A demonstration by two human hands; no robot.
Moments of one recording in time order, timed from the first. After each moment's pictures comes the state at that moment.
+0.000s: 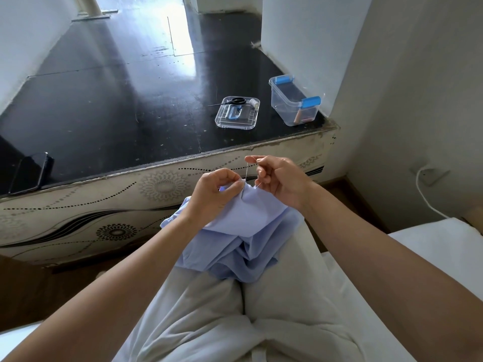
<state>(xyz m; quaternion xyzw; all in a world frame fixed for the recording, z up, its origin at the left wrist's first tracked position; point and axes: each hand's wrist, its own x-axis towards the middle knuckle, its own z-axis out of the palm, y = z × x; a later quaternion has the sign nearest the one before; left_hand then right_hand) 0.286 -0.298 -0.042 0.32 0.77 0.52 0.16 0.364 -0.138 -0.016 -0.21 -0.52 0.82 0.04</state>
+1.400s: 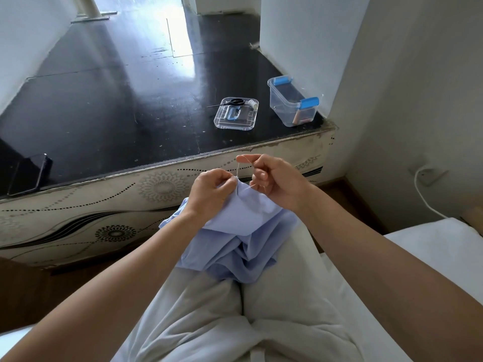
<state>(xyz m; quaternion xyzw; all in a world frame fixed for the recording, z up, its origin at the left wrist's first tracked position) 0.287 -0.291 -0.039 0.25 0.82 0.50 0.13 0.364 -0.143 -0.014 -0.18 -0.53 0.83 0.01</state>
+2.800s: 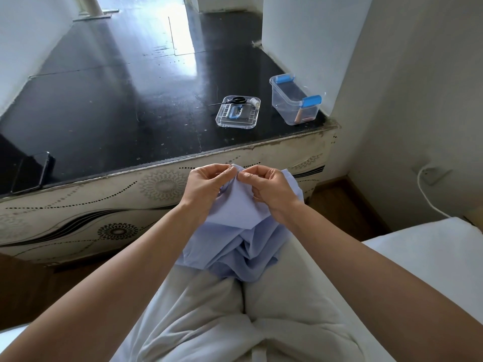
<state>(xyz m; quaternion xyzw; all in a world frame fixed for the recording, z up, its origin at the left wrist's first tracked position) 0.294 -0.295 -0.018 0.12 0.70 0.67 0.25 0.369 -0.168 -0.039 -0.22 -0.62 0.74 0.10</state>
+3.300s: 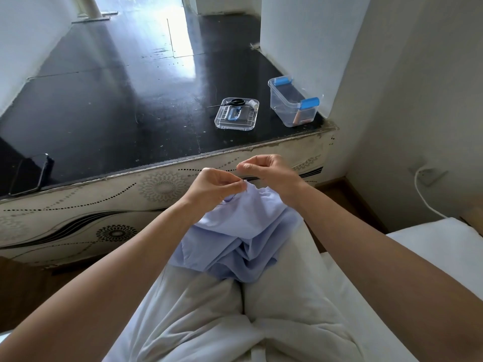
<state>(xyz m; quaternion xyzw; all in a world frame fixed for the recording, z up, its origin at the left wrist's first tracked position) 0.290 -0.296 -0.008 0.24 0.78 0.50 0.28 0.361 -0.144 -0.014 -0.19 -0.73 0.65 0.06</state>
